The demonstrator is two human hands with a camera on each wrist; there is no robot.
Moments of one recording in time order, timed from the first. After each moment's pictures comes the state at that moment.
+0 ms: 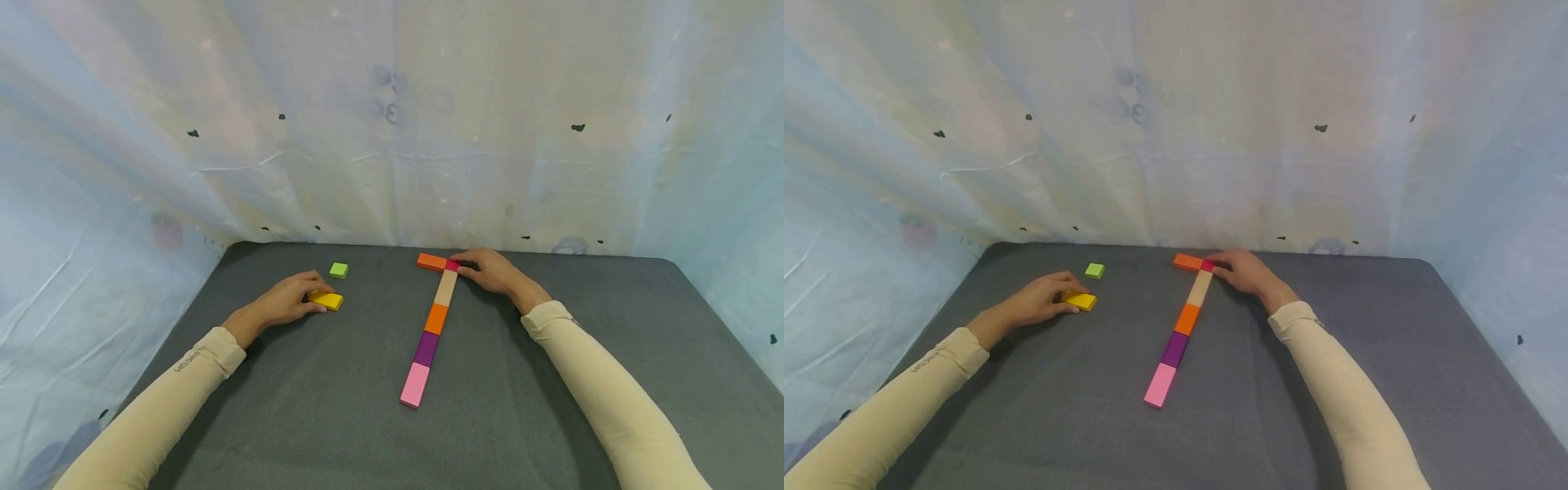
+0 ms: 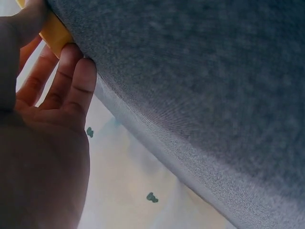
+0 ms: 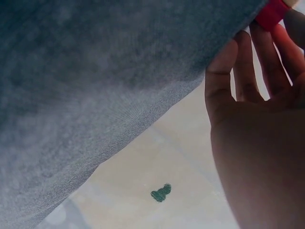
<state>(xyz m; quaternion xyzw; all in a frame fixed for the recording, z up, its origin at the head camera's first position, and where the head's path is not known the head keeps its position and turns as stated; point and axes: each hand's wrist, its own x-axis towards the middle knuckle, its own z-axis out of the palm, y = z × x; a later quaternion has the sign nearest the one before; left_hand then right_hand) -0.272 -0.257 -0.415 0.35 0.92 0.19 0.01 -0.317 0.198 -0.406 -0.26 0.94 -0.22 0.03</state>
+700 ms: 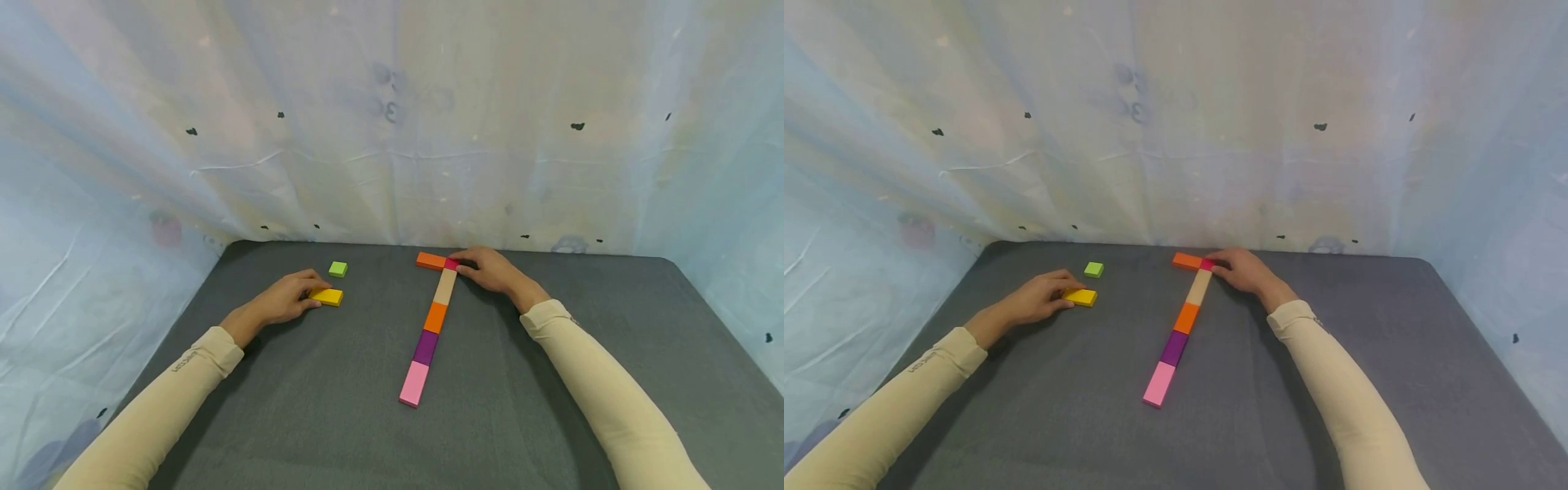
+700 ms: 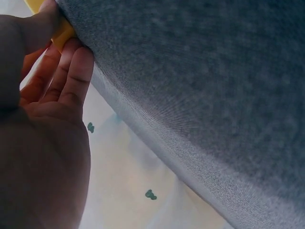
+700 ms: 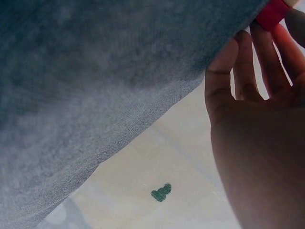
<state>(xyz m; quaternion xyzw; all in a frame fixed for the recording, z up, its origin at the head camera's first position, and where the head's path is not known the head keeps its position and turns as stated) -0.270 -0.260 -0.414 0.34 0.92 0.18 0.02 -0.317 0.197 -0.406 -0.26 0.94 -0.23 0.04</state>
